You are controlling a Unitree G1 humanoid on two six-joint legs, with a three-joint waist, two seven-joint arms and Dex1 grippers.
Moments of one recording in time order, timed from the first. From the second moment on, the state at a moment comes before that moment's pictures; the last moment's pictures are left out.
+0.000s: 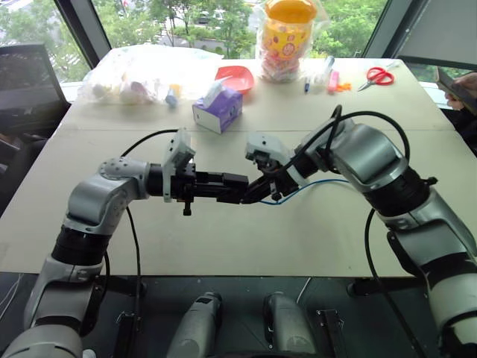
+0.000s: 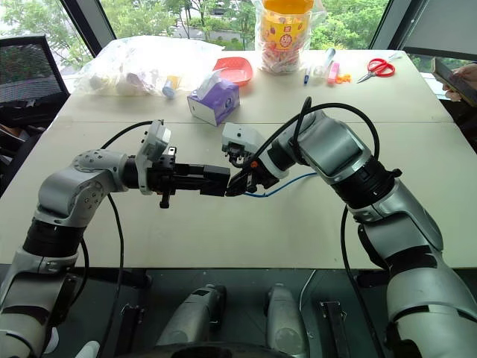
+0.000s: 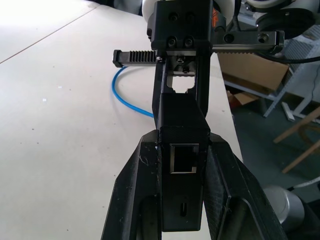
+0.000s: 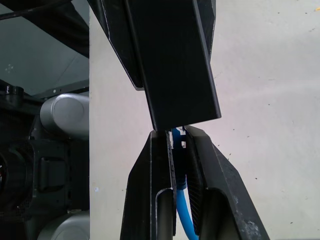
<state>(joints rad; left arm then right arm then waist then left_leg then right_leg) -0.60 0.62 -0.10 -0.09 -0.59 0.66 -1.21 -1.10 -0.62 0.56 -0.01 0.33 1.12 1.30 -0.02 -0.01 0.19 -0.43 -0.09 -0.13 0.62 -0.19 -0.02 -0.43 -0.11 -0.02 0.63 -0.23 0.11</state>
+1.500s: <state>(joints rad) -0.82 0.17 -0.12 0.91 -0.14 -0.24 -0.81 -0.53 -0.67 0.03 -0.31 0.18 1.12 0.55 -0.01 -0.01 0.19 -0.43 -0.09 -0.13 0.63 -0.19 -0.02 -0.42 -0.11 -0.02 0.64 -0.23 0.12</state>
